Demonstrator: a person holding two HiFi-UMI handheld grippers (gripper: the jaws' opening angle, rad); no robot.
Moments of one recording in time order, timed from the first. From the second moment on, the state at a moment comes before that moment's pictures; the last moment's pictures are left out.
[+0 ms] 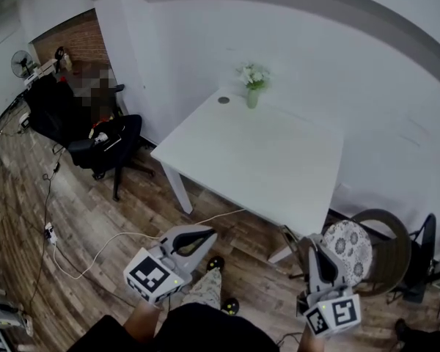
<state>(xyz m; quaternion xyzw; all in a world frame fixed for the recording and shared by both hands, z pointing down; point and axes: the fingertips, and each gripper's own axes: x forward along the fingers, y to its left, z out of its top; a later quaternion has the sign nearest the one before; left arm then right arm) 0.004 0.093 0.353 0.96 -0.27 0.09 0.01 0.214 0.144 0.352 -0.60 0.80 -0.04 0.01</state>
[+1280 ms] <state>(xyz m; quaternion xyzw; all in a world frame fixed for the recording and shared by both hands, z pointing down) -0.020 -0.180 0.374 0.96 -0.26 0.08 0.04 0.184 -0.115 0.349 -0.61 0.79 -0.04 -0.04</state>
